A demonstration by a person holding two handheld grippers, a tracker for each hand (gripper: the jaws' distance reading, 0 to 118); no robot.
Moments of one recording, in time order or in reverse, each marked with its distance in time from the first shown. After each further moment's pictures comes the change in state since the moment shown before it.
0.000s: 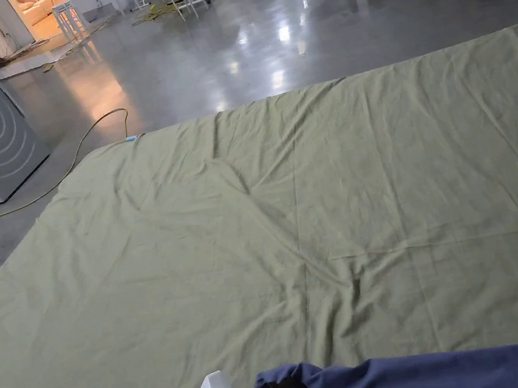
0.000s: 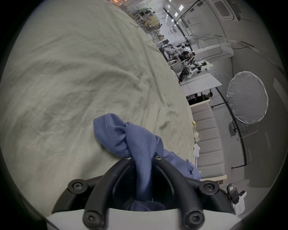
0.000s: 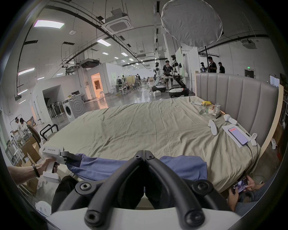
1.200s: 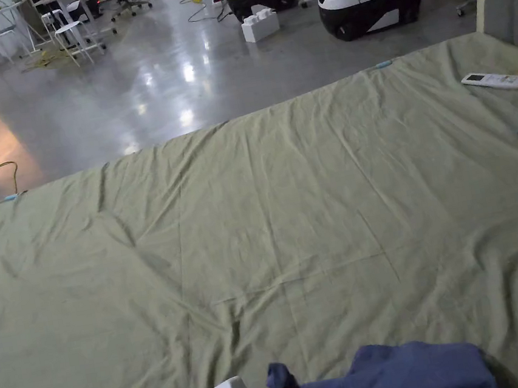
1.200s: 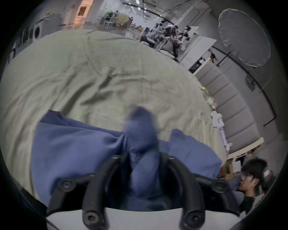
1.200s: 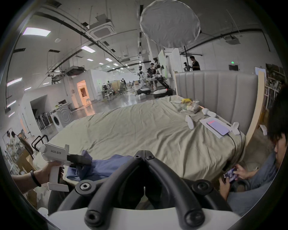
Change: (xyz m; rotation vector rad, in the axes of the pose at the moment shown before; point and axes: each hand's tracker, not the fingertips) left arm 0.175 -0.115 -0.099 -0.069 0.169 -0.397; right arm 0.069 -0.030 0.052 0.021 -0.144 -0.118
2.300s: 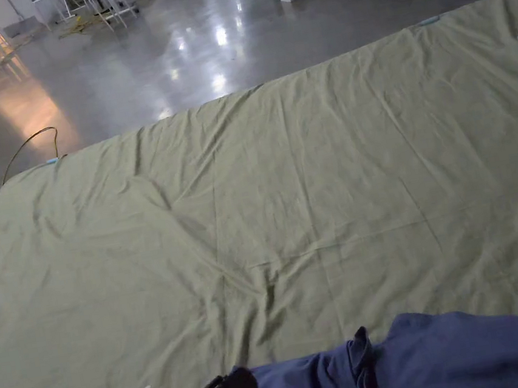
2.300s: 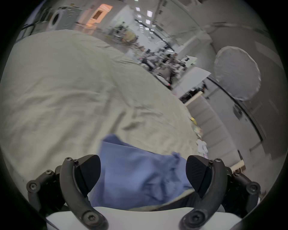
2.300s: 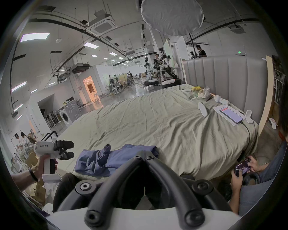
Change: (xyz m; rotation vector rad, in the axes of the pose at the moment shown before) left arm -0.127 0.007 0.100 0.235 -0.030 0.198; right arm -0.023 -0.024 -0.026 -0.075 0.118 -0.002
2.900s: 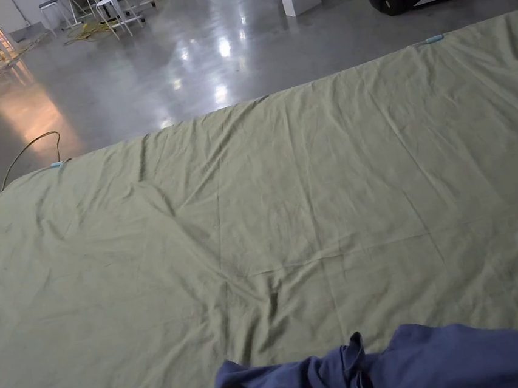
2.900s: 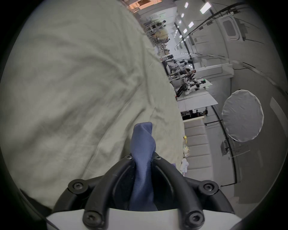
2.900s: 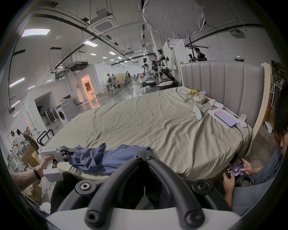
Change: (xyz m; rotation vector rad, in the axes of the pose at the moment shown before) left arm -0.038 0.004 -0.020 -0.011 -0.149 0.359; right arm 0.000 0.011 0.017 0.006 -0.047 0.018
